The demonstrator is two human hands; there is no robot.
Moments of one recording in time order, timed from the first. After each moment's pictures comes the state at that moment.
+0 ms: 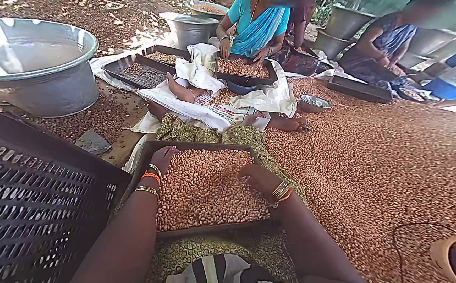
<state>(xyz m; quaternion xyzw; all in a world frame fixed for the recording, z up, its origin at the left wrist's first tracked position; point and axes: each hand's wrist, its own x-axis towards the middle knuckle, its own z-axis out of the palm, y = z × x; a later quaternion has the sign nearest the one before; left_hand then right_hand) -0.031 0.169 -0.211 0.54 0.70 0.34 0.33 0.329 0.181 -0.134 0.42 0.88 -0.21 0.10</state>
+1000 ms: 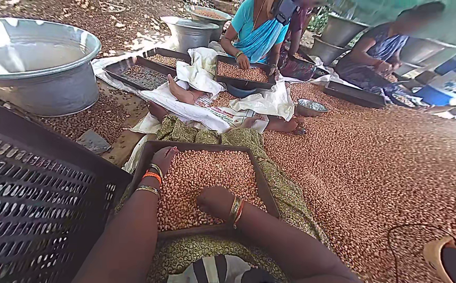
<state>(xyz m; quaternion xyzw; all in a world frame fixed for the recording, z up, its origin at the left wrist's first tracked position) -0.031 0.169 -0.212 0.54 0.70 0.34 0.33 0.215 0.123 -0.175 0.26 0.93 -0.21 0.18</state>
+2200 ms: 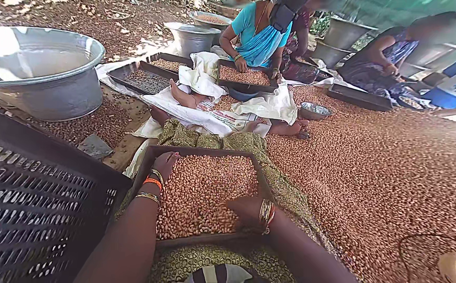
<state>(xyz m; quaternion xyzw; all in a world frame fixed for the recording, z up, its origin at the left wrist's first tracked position) -0.034 0.171 -0.217 0.57 0.69 0.33 0.31 0.281 0.133 -0.144 0.35 0.84 -0.28 0.32</state>
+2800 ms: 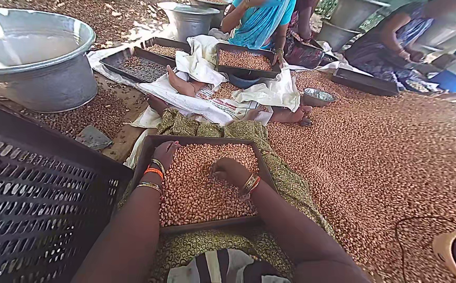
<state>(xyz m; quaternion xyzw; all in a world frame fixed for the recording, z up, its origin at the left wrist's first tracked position) -0.031 0.172 -0.217 0.56 0.70 0.33 0.30 0.250 0.186 -0.173 0.38 0.88 -0.30 0.02</state>
